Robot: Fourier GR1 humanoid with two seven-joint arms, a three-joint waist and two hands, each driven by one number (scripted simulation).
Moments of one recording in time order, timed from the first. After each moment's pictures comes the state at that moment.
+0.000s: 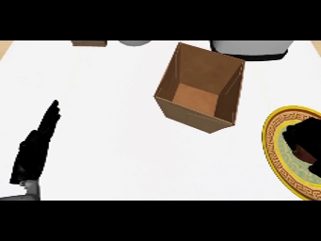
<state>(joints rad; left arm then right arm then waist) 0.01 0.18 0.05 -1.57 -0.20 0.04 0.10 -0.11 -0.57 0.04 -1.37 1.30 0.08 -0.50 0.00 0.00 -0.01</state>
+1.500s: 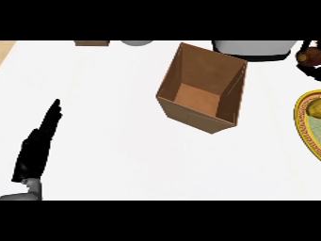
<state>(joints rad) -0.01 0.17 0.06 -1.56 -0.21 0.04 0.10 -0.90 -0.60 -0.32 -0.64 0.78 0.36 -0.88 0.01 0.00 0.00</state>
